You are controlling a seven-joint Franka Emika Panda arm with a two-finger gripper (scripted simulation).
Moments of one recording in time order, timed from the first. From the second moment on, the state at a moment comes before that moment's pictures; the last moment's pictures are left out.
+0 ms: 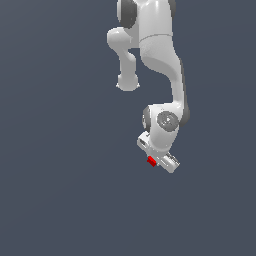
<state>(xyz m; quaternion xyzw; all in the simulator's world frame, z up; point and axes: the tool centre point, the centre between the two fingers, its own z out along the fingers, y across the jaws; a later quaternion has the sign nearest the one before) 0.032 0.124 0.020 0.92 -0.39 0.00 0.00</state>
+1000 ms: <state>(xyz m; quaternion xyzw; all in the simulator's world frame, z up) 0.031 0.124 0.109 0.92 -0.39 0.00 0.00</state>
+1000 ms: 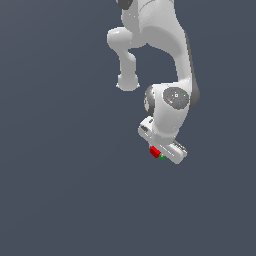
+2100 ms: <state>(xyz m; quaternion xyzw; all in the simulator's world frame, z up) -0.001 0.167 0.068 0.92 -0.39 0.00 0.00</state>
